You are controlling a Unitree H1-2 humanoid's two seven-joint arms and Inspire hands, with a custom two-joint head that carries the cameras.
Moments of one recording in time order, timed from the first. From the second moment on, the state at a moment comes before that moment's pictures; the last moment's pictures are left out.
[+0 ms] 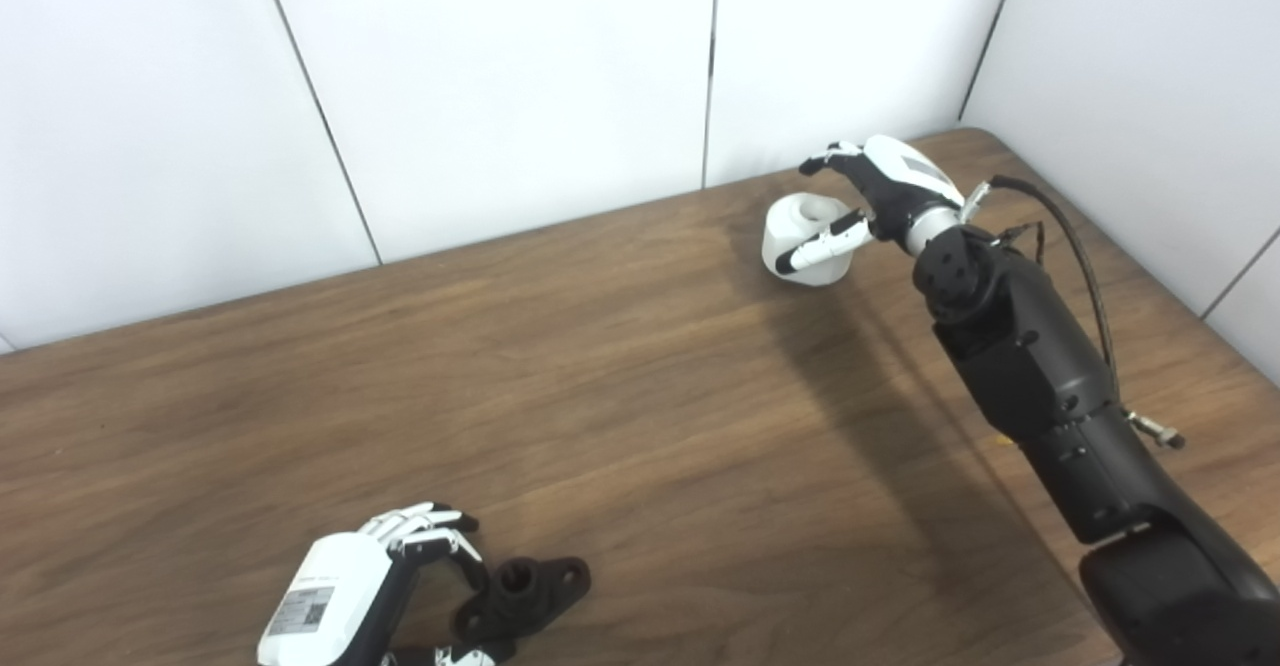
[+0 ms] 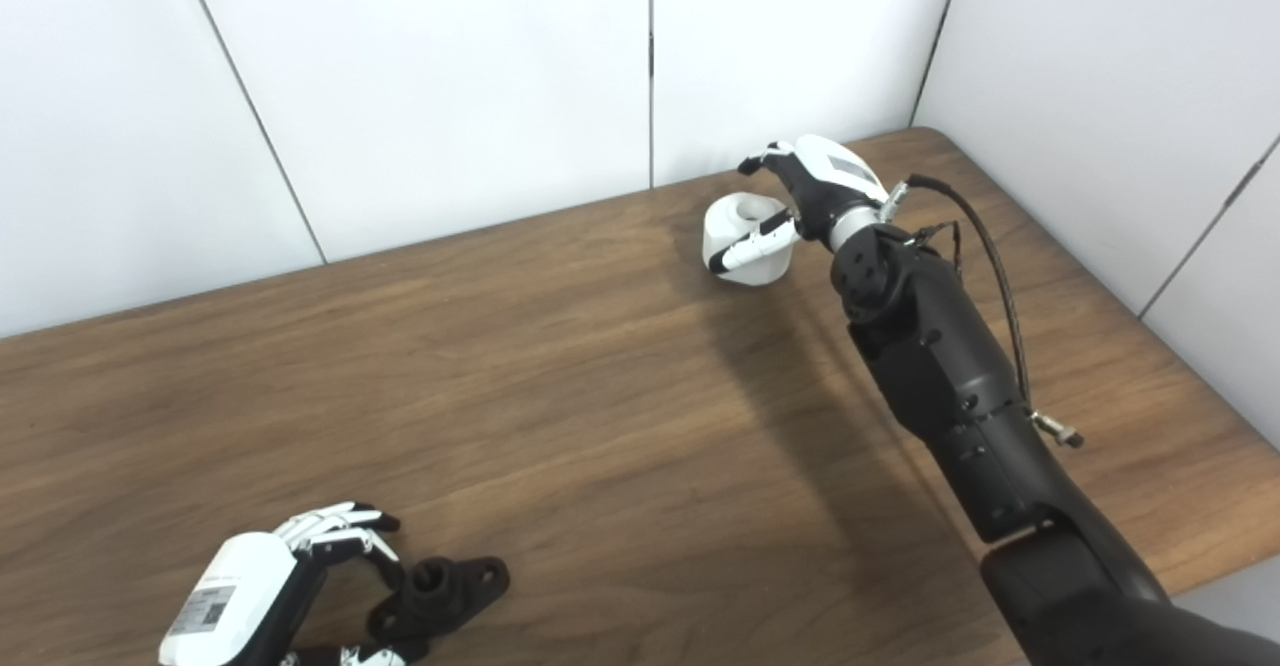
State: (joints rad) left arm 0.06 0.35 -0.35 -0.30 0.81 -0.07 -0.18; right arm -0.47 -0.52 0.02 0.11 -0.73 0.47 0.32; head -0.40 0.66
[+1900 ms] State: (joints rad) left arm 0.07 0.34 -0.35 -0.31 0.82 -0.05 -0.19; right arm -0.43 -0.53 0.02 0.17 -0.67 0.38 0.11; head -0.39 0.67
